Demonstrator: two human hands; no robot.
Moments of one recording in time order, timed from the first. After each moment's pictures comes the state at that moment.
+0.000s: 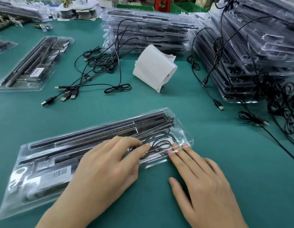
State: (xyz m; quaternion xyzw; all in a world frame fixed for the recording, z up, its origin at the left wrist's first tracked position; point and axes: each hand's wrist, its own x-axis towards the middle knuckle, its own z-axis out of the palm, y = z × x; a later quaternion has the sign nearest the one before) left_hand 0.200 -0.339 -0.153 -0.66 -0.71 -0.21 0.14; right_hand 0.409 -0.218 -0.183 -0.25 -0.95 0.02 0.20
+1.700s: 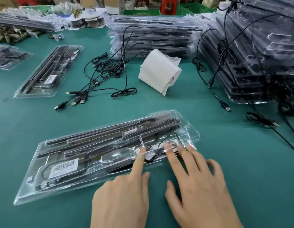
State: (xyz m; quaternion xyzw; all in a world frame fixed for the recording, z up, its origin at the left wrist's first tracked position) left_hand 0.268 -0.335 -0.150 -0.42 -0.90 0.02 -0.11; right_hand 0.388 -0.232 -0.168 -0.31 -0.94 0.01 0.11
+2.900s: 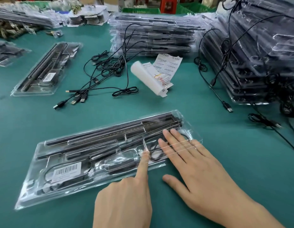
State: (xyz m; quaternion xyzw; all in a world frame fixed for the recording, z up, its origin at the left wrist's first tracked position) left_hand 0.261 -0.333 -0.145 -0.40 -0.89 0.06 -0.20; right_hand 0.380 -0.189 -0.166 -0.16 -0.99 0.02 0.01
